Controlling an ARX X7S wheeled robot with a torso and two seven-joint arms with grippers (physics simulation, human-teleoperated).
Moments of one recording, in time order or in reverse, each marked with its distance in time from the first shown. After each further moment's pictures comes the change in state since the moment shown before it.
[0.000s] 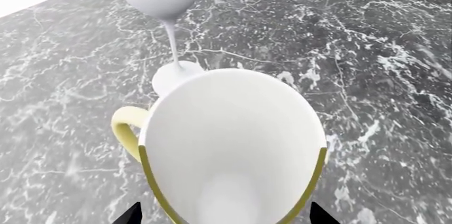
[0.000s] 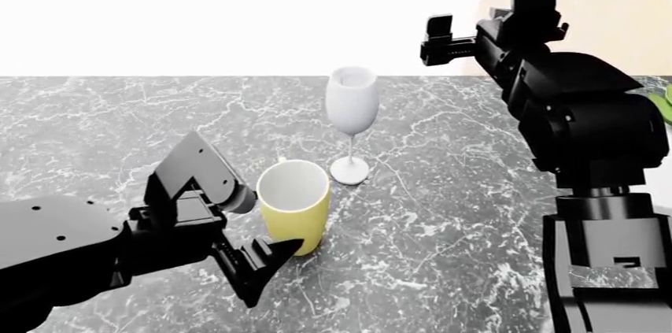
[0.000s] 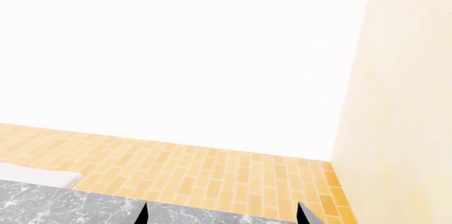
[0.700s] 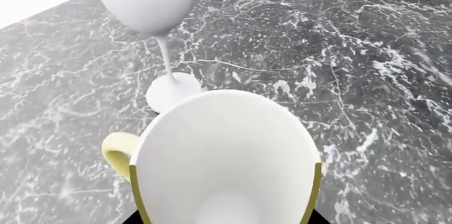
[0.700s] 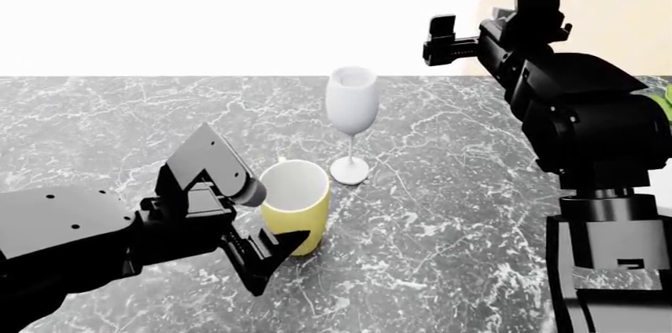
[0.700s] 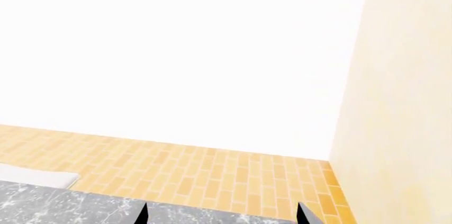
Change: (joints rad) left arm -0.052 0.014 0.067 -0.034 0.016 0.034 0.013; right arm -0.004 0.010 -0.001 -0.012 0.013 0.007 0.009
